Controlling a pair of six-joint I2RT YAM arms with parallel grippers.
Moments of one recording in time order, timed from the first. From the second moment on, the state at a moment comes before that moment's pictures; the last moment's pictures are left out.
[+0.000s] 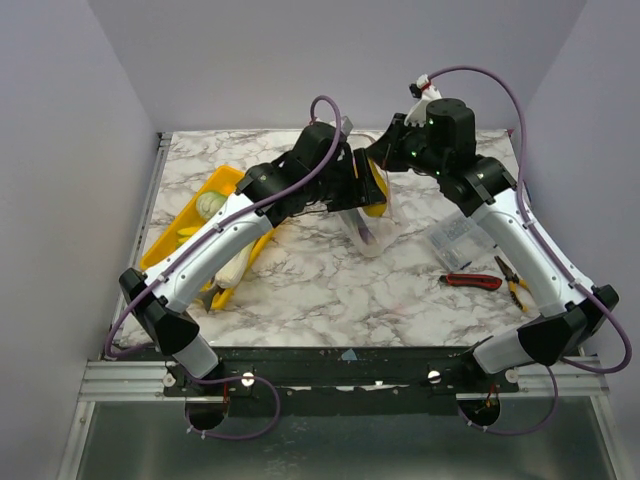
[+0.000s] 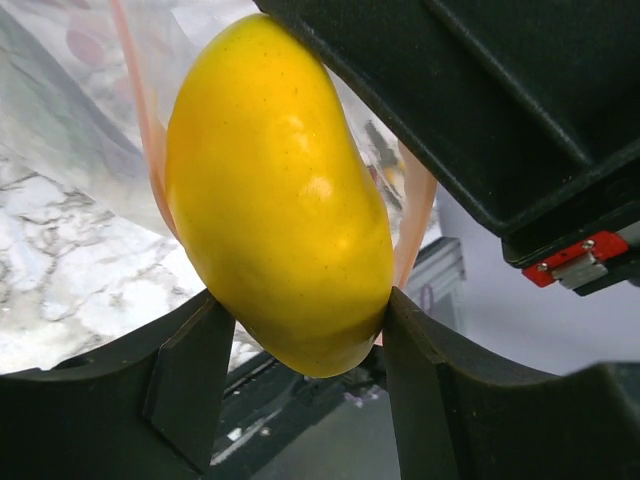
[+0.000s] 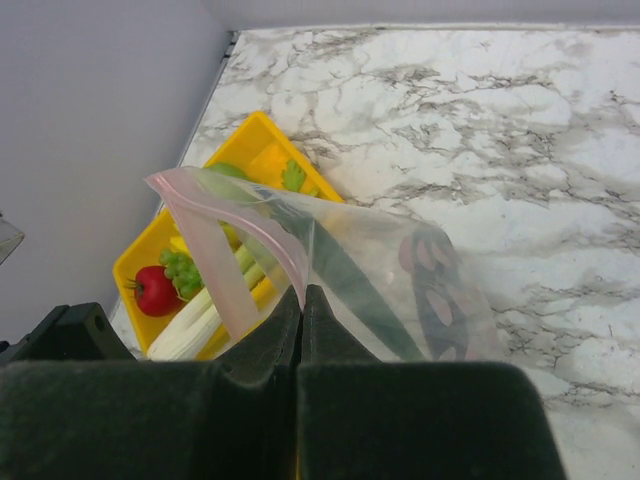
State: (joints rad) left arm -0.82 1.60 1.81 -0.78 0.07 -0.82; right arm 0.53 1.47 1.65 -0.51 -0.10 0.45
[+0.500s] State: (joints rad) left arm -0.78 1.64 1.89 -0.79 0.12 -0.77; right arm 0.53 1.47 1.67 -0.51 -0.12 0.46
